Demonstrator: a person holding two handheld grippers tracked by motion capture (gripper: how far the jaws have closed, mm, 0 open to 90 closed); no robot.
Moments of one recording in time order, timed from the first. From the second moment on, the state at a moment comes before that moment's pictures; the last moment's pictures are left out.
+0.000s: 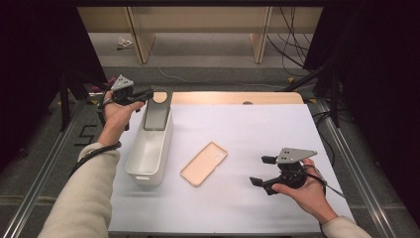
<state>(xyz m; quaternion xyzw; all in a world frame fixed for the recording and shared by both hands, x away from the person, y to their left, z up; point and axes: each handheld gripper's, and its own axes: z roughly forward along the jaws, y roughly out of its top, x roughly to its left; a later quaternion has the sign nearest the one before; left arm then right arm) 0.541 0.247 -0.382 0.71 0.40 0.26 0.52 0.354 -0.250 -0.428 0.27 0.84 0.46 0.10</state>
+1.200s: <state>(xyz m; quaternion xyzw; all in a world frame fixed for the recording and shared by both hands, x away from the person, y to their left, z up) 0.546 0.251 -0.401 0.72 0.43 0.25 0.48 0.354 -0.249 -0.428 0.27 0.84 0.46 0.10</state>
